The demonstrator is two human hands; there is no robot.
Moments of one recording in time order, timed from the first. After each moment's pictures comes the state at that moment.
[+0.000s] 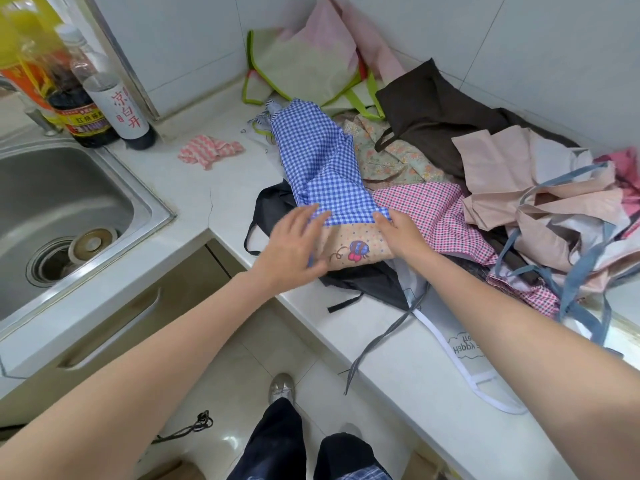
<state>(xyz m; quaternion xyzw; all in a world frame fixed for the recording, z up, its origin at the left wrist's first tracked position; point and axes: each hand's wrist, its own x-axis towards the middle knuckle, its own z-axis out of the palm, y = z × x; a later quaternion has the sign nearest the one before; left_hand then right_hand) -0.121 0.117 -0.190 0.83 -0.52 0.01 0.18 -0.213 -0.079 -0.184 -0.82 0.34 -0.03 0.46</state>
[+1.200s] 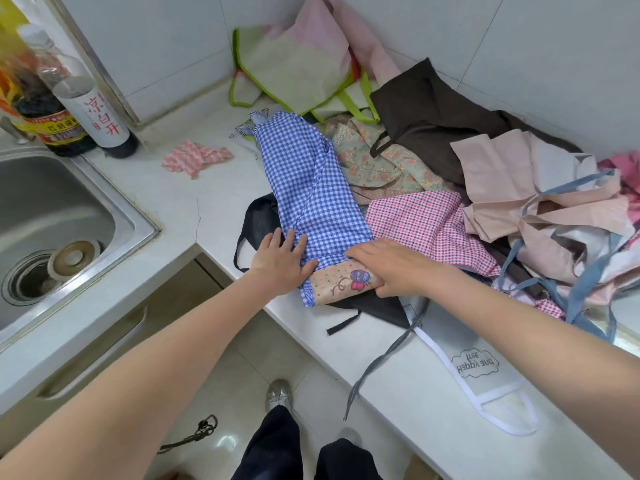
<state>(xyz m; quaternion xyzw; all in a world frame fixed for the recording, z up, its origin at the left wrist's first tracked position) -0.088 0.089 -0.214 0.87 -0.43 -0.19 -0.15 -0.221 -0.082 -0.173 -0.98 -0.04 0.21 0.06</state>
